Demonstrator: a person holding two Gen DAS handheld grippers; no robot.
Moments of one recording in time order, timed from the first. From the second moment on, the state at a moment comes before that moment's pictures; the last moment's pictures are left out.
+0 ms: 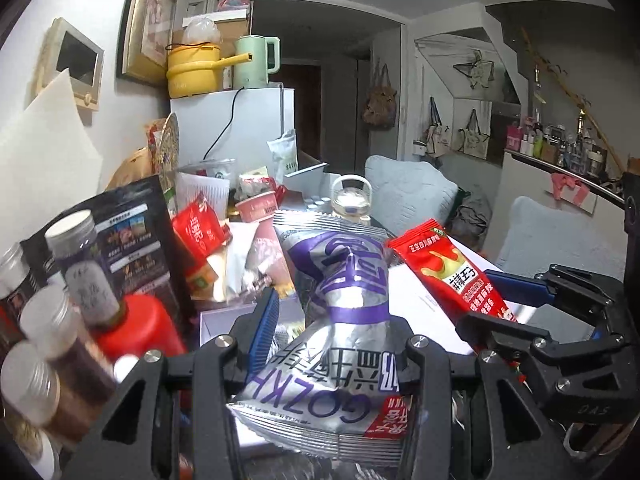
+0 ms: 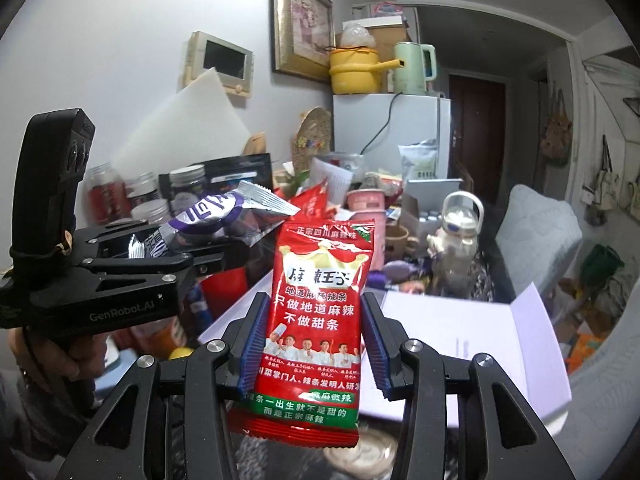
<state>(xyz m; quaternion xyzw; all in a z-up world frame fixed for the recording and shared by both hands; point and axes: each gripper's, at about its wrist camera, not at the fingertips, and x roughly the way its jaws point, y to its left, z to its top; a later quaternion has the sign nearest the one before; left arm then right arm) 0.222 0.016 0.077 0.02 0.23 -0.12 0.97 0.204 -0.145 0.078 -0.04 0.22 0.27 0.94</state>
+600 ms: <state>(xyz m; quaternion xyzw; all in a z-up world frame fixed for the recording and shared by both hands) 0.316 0.035 0.042 0.01 0.28 -0.09 0.96 0.313 -0.126 0.053 -0.01 0.24 0.28 0.93</state>
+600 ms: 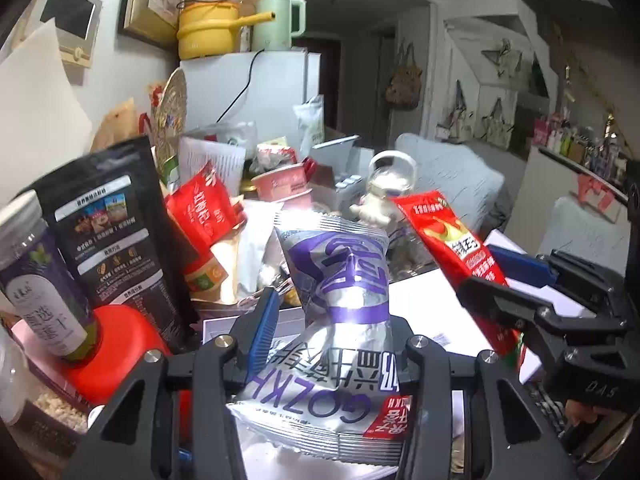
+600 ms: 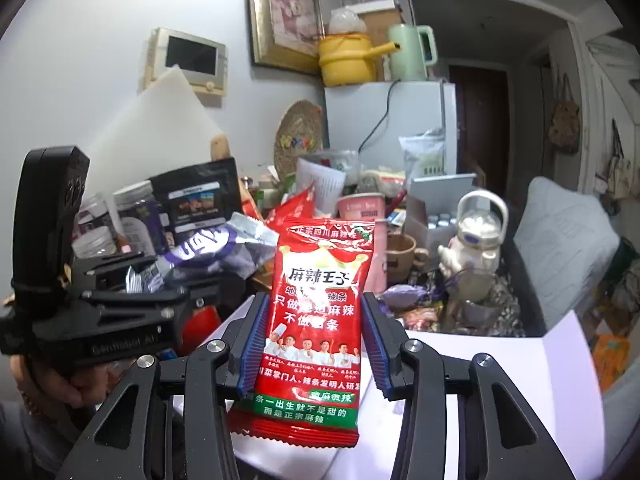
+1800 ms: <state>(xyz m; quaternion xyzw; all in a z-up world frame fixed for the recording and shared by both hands) 0.389 0.027 -0.061 0.04 0.43 -0.05 0.90 0.377 -0.096 -0.049 -0.01 0.39 0.28 0.88</state>
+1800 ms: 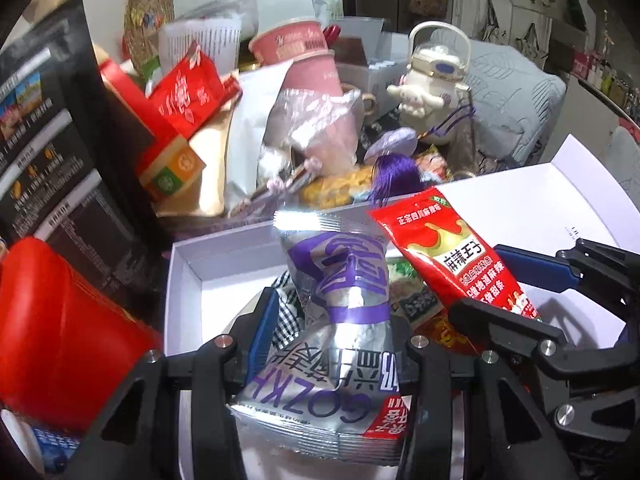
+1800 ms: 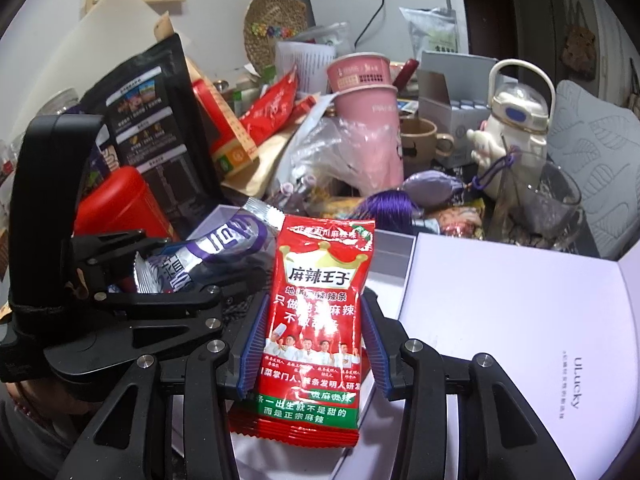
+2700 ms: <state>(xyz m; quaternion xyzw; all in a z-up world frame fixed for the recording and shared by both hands) 0.398 0.023 -0.072 0.05 0.48 -0.05 0.87 0.383 -0.092 -0.069 -0.02 0.43 0.25 0.87</state>
